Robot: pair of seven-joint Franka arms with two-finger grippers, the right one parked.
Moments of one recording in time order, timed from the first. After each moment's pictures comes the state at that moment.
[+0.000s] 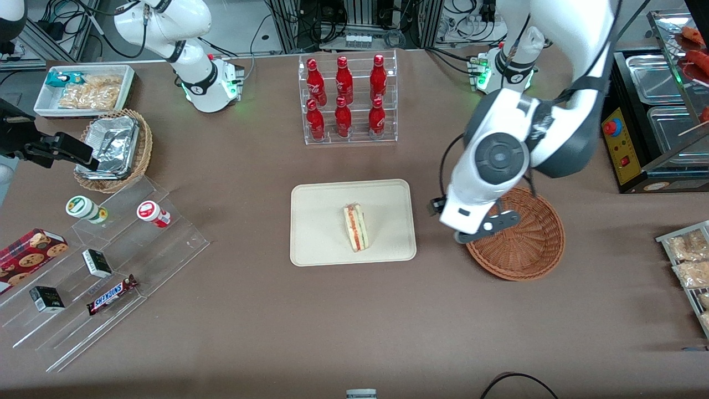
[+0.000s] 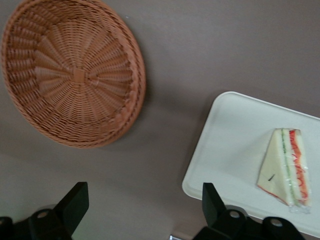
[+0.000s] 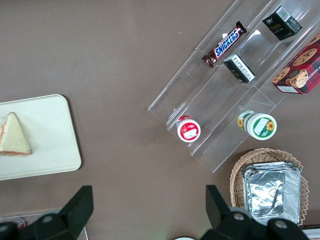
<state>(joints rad) -0.38 0.36 -0.07 -1.49 0.00 1.65 -0.78</state>
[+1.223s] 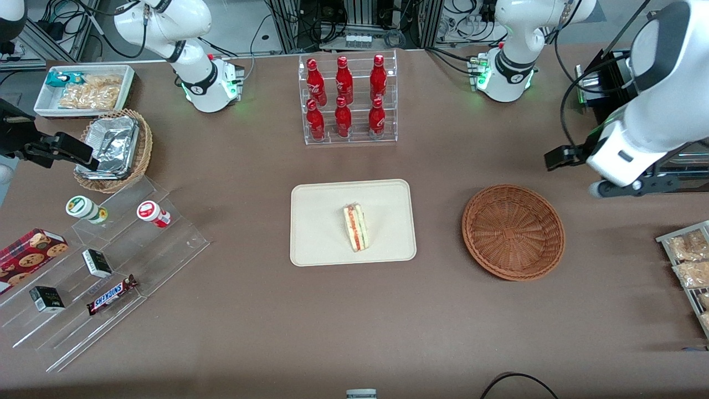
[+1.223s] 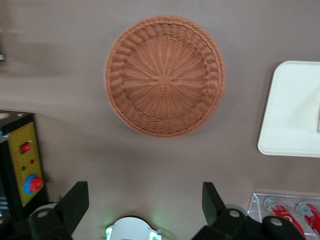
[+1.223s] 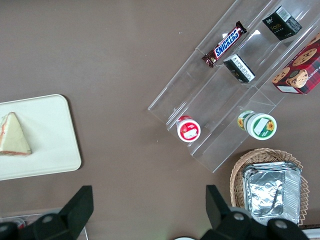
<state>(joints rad) 0.04 0.04 -0.18 -1.60 0.03 1.47 -0.23</state>
